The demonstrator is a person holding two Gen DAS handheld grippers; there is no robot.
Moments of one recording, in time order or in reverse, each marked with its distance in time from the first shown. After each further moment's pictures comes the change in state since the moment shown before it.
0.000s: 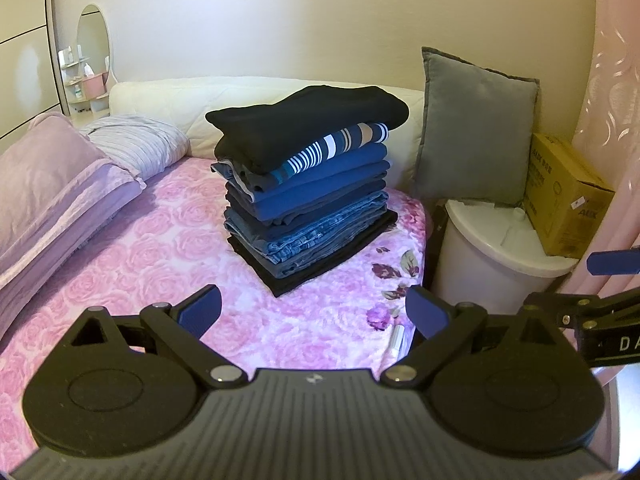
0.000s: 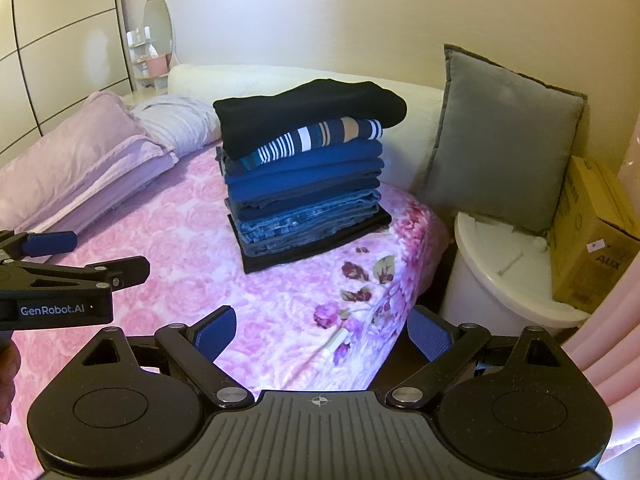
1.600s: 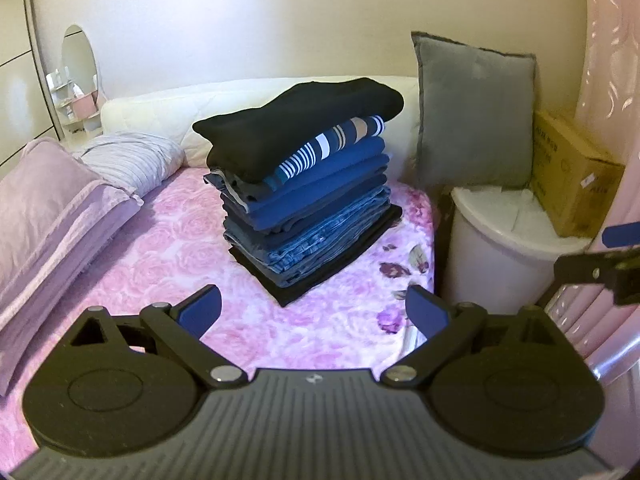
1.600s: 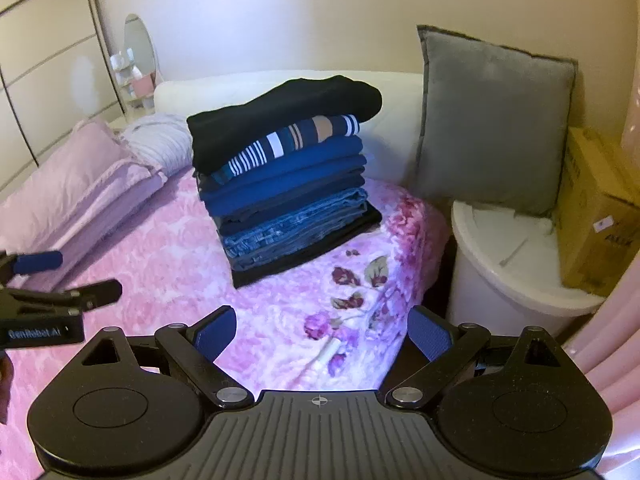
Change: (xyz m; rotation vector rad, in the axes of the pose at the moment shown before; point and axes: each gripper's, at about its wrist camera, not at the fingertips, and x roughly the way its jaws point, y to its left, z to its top) left arm 0.023 -0.018 0.014 0.090 0.010 0.029; right arm 0.018 -0.062 0.012 0.093 0.002 0.036
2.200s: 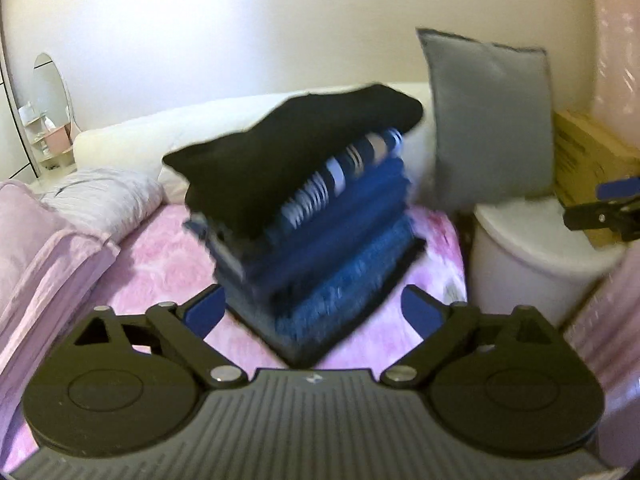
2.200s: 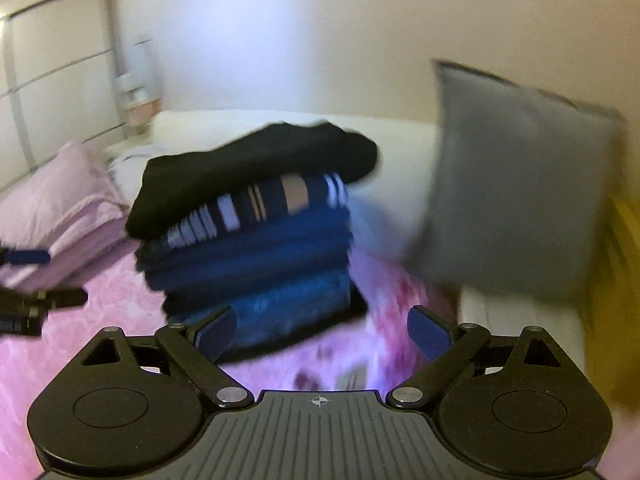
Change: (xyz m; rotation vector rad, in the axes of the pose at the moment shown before) left arm 0.106 0.031 0.031 0.097 -0.021 -0.023; right arm 0.115 -0.062 0.049 -0.009 -0.112 0.014
